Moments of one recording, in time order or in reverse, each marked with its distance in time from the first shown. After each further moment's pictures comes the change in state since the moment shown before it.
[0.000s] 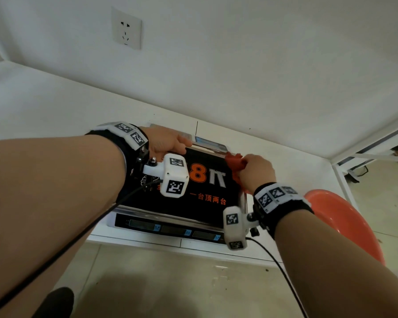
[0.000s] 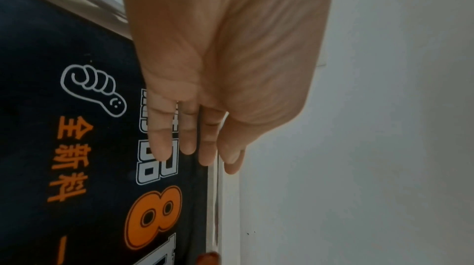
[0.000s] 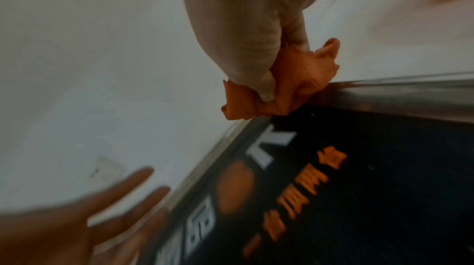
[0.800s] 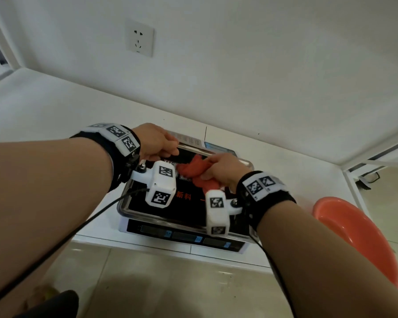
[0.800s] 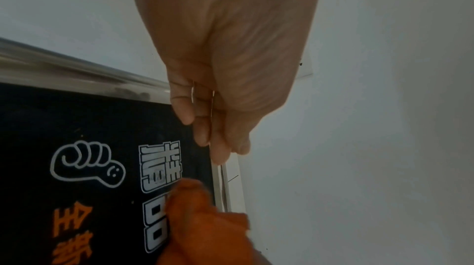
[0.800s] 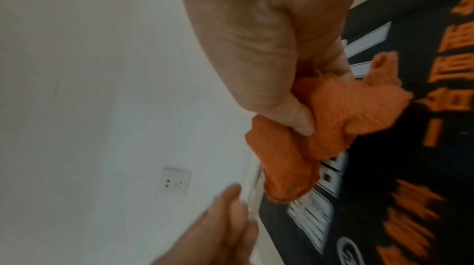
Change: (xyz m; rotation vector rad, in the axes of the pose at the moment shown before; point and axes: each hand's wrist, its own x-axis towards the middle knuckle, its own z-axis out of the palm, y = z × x) left_hand -0.012 -0.011 -0.042 0.113 0.288 0.104; right_hand 0.006 -0.080 0.015 0.453 -0.457 -0.066
